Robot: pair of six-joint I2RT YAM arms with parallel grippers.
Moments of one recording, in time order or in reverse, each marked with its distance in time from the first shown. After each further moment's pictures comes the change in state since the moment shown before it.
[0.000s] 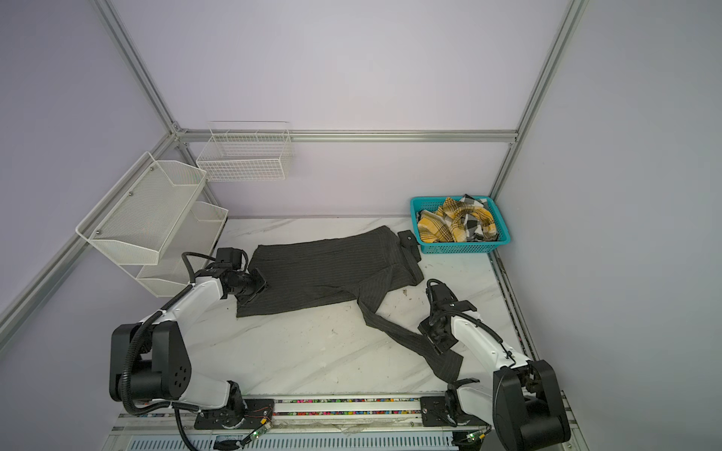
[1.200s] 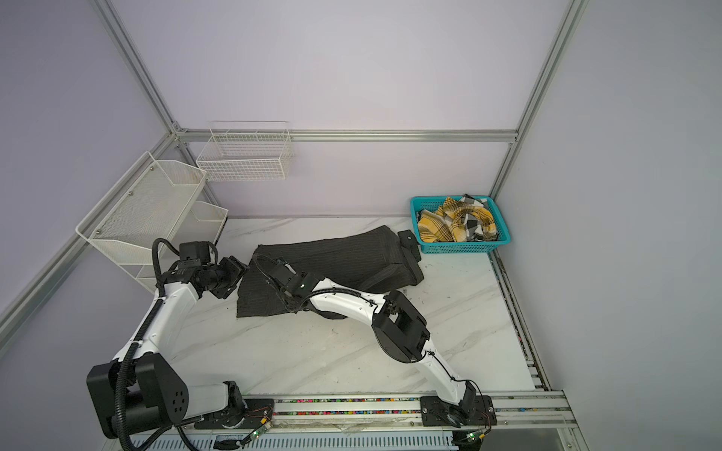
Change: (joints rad) left arm 0.173 -0.155 0.039 -0.057 -0.014 -0.085; right arm 0.845 1.014 1.339 0.187 0.421 -0.905
